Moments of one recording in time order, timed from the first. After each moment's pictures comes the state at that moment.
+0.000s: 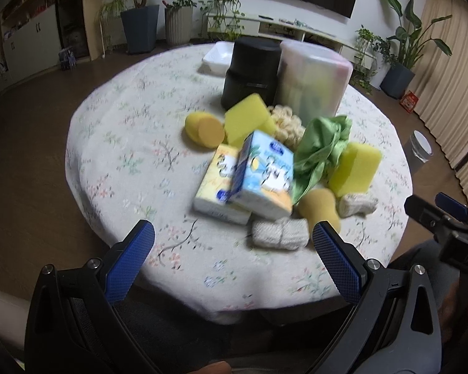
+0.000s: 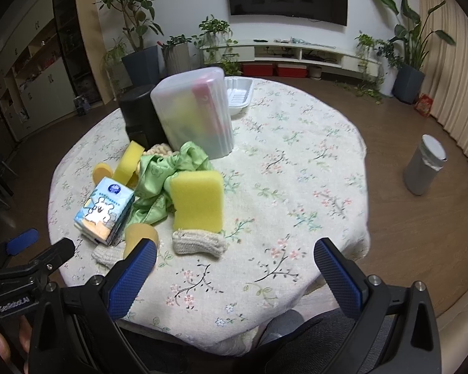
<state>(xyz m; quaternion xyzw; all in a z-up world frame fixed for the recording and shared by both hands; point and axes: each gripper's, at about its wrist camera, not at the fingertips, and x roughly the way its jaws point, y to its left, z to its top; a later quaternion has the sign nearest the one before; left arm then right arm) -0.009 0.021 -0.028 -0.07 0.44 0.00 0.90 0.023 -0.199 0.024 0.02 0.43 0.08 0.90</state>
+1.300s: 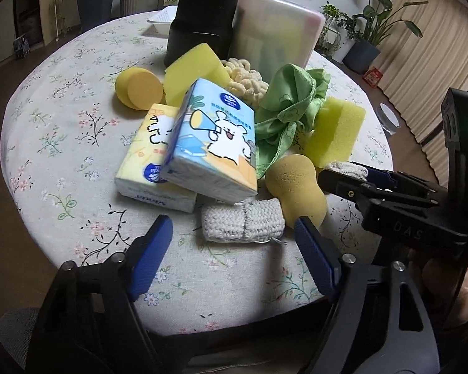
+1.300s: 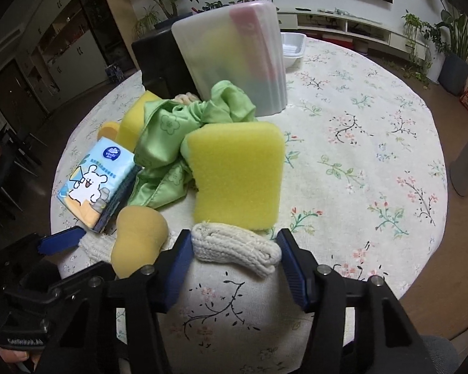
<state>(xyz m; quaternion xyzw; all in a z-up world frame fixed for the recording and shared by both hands) 0.017 -0.001 -0.071 -0.08 0.48 -0.11 0.86 0.071 -0.168 -0.036 0.00 0.49 0.17 0.85</state>
